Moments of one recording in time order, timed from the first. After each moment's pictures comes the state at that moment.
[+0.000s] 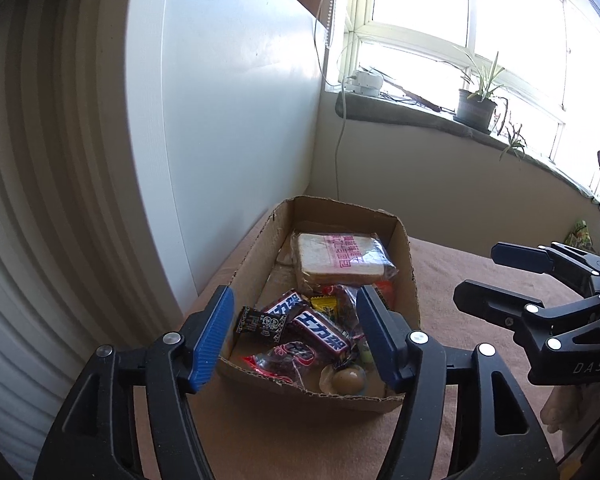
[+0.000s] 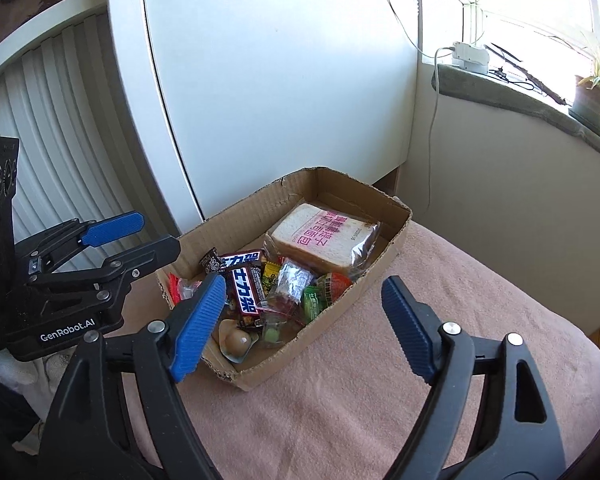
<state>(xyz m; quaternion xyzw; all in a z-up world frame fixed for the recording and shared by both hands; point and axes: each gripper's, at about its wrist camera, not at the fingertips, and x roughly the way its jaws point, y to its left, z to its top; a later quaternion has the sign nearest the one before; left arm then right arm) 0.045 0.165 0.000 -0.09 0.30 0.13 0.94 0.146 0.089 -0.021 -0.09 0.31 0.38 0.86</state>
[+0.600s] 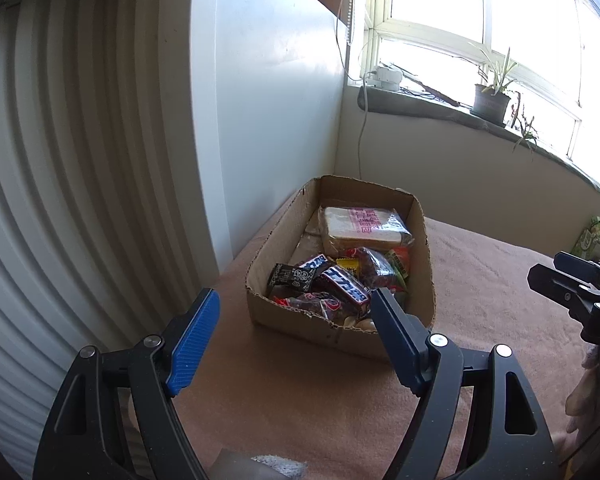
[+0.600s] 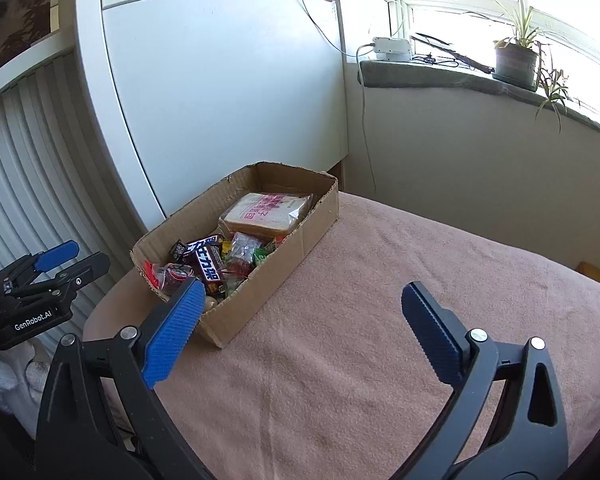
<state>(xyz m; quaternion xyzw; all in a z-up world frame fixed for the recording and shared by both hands) 0.005 0.161 -0.006 -0.08 0.31 0.17 0.93 0.115 0.020 -0.031 -0.03 0.31 0.30 0.90</state>
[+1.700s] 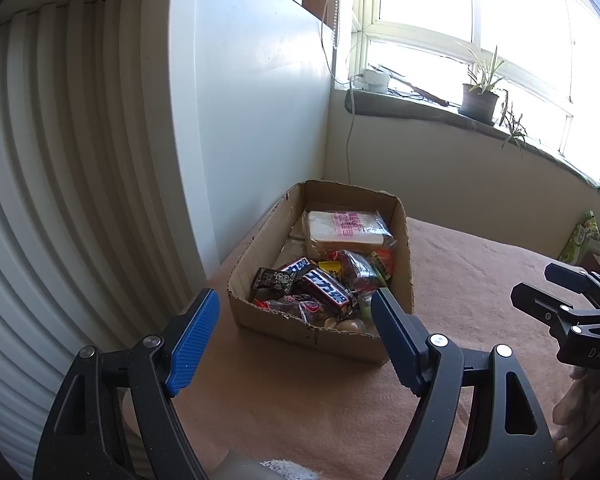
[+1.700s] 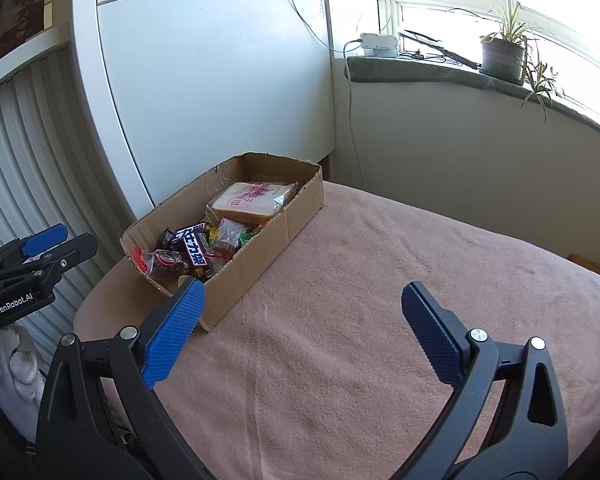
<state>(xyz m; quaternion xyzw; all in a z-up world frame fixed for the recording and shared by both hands) 0.002 0.144 0.002 -0.08 0.30 0.16 0.94 0.105 0.008 -0.038 -0.03 0.32 0.28 0.90</state>
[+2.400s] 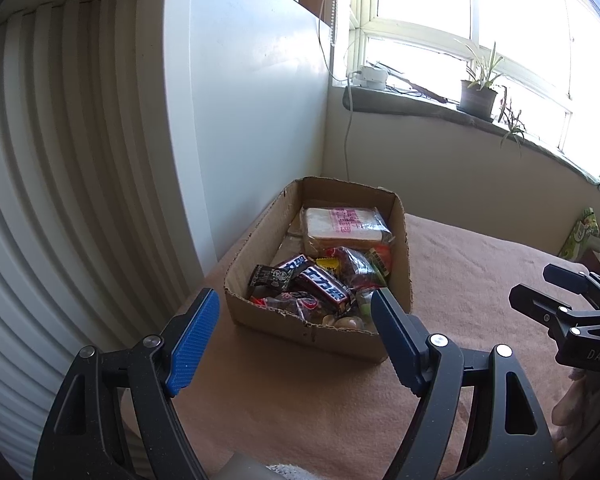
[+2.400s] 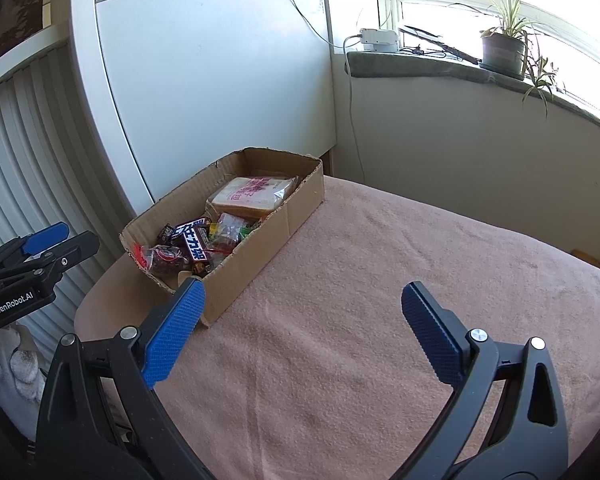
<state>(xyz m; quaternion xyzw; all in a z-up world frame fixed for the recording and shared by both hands) 0.004 0.141 0.000 -0.07 0.31 0.16 0.94 0.104 0.007 -0.042 -0.03 0.32 0.28 0.90</state>
